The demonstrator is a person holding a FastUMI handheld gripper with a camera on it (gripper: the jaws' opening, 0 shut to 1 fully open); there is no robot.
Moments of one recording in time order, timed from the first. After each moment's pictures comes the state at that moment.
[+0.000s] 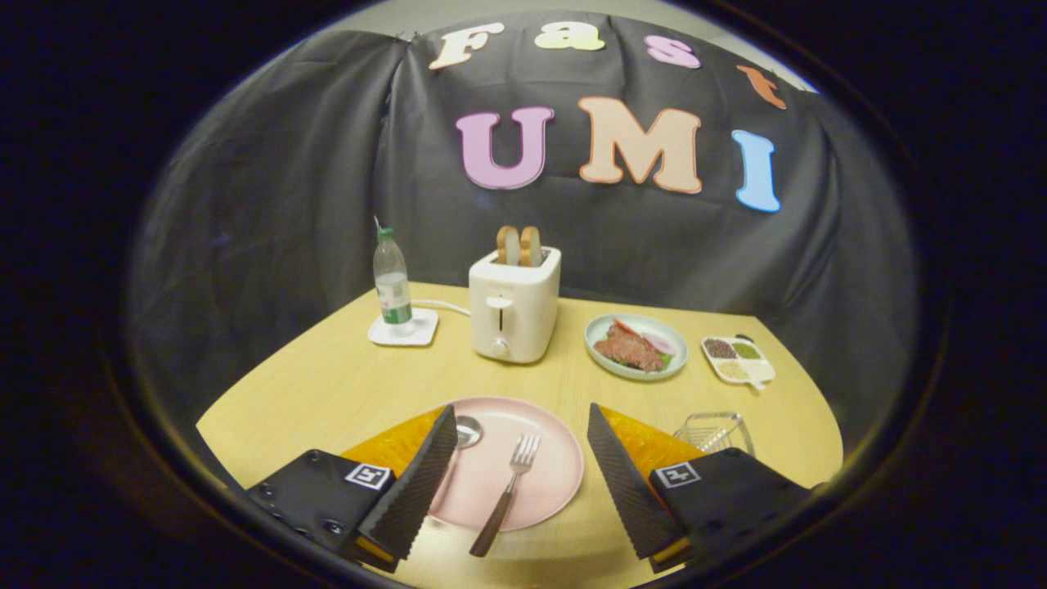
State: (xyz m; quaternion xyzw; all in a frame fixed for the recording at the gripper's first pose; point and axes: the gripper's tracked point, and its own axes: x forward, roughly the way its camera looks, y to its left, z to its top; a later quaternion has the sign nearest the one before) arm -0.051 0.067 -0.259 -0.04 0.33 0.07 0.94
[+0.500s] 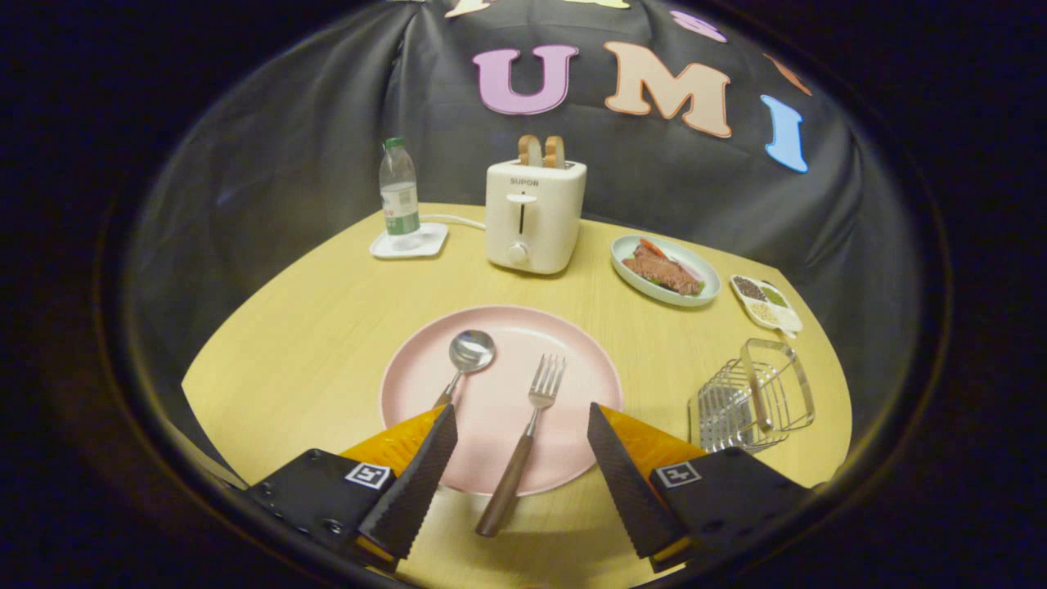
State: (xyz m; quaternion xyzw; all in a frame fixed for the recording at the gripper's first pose) arm -0.084 0.072 -0.338 -0.08 0.43 0.08 0.90
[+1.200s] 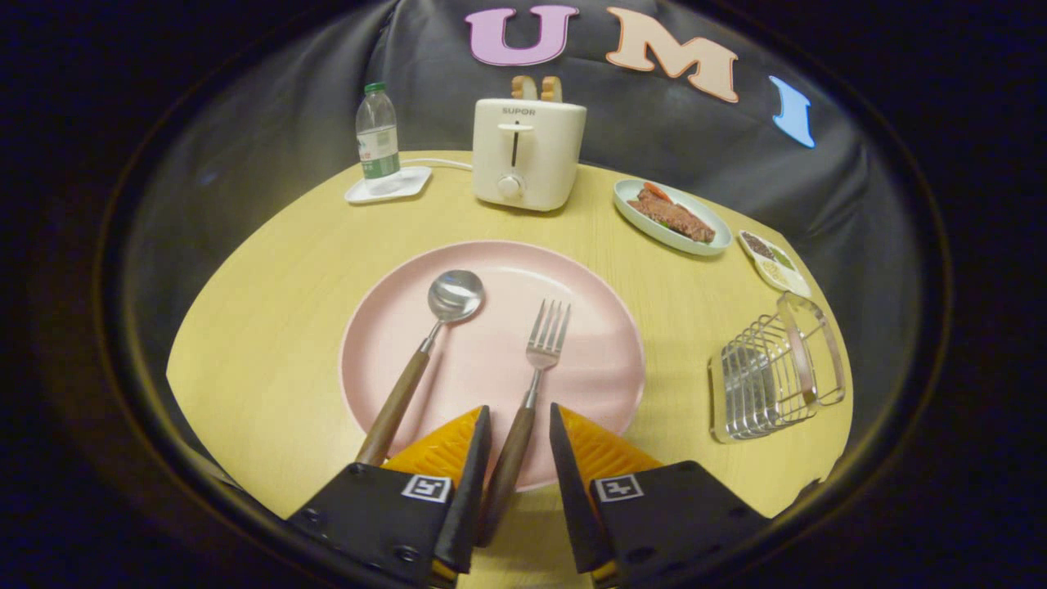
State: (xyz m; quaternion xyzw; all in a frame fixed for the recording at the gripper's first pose) arm -0.094 0.071 -0.379 -0.09 0.50 0.06 0.86
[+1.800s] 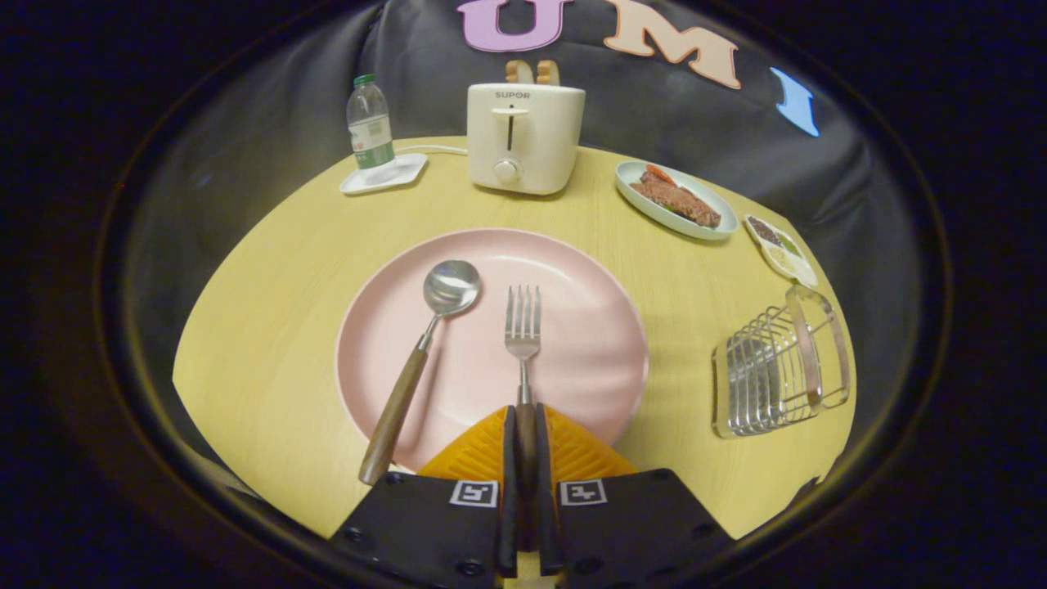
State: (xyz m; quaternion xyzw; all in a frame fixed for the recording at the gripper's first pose) arm -0.091 0.066 -0.374 -0.08 0.53 0.06 0.84
